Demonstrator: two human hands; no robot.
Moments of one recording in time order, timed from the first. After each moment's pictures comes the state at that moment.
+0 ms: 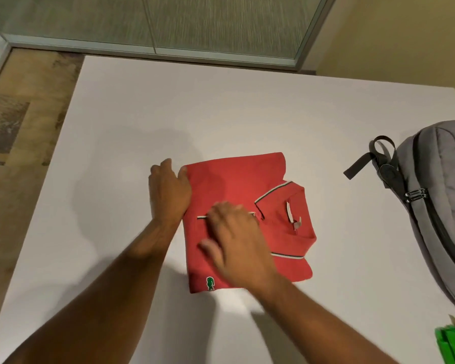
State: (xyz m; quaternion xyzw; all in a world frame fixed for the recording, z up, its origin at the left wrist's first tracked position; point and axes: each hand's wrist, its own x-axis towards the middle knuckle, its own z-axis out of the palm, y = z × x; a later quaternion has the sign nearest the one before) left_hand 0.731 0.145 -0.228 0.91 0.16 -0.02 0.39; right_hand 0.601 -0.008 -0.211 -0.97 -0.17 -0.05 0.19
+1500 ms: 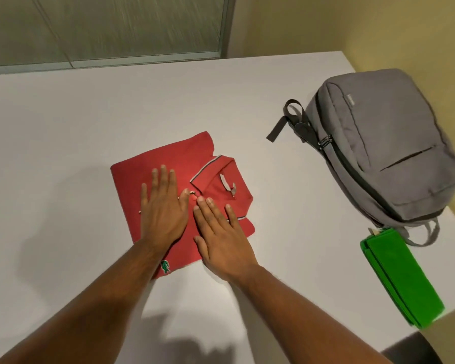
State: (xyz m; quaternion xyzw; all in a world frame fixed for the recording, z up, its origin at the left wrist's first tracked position) left_hand 0.645 0.071 -0.238 0.97 -0.17 -0.06 0.16; right_hand 0.518 -0.058 -0.247 -1.00 -0.03 -0.01 0.07
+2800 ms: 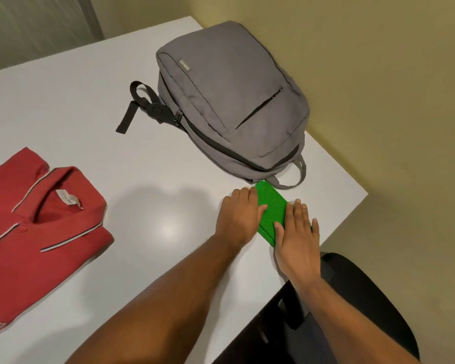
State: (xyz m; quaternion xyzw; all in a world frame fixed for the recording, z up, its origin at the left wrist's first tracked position) left_hand 0.395 -0.290 -0.223 0.83 -0.53 -0.10 0.16; right_hand 0.229 -0.345 -0.229 -0.88 0.47 0.03 0.06
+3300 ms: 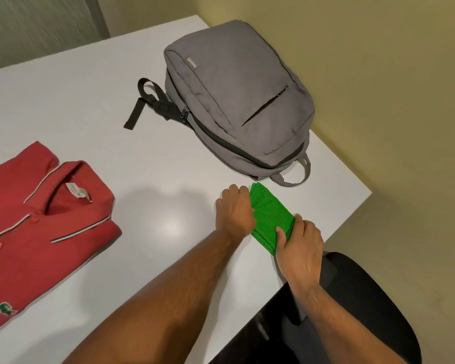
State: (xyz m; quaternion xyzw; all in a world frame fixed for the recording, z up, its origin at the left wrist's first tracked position) left_hand 0.401 -0.278 -0.214 0.86 -0.42 -0.22 0.19; right_hand 0.225 -0.316 -0.230 -0.84 0.54 -0.05 0.06
